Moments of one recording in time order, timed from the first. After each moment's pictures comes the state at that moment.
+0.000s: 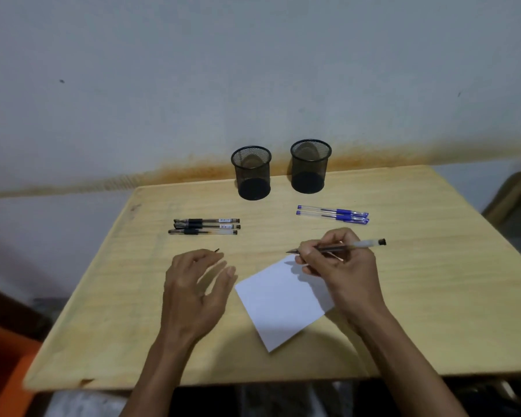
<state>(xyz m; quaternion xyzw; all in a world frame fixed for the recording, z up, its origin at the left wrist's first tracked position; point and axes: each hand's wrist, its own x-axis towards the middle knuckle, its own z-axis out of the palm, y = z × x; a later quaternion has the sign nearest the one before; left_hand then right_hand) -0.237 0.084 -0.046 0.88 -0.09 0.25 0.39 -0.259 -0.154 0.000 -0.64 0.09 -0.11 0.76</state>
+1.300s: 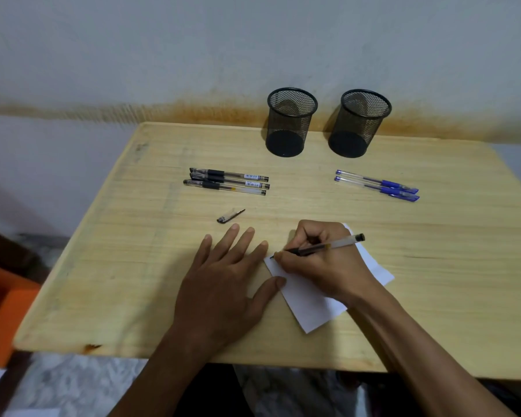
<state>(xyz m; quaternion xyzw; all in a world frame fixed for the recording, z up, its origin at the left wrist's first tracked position) -0.253 0.096 -0.067 0.97 -0.16 0.06 0.15 -0.220 -0.095 -0.039 -0.81 -0.05 0.03 0.58</state>
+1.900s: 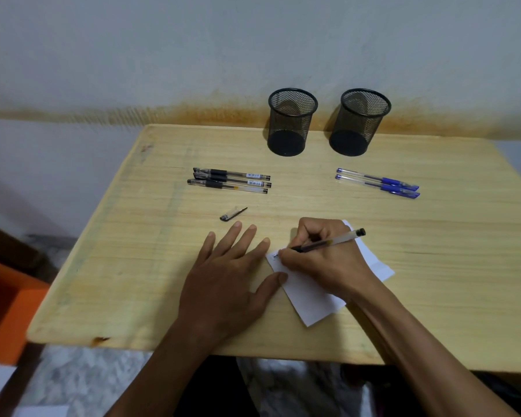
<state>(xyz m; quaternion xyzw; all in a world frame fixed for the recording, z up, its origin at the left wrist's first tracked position) -0.253 0.095 -0.064 0.97 -0.16 0.06 0.15 -0.225 -0.093 -0.034 -0.83 -0.04 0.02 0.55</state>
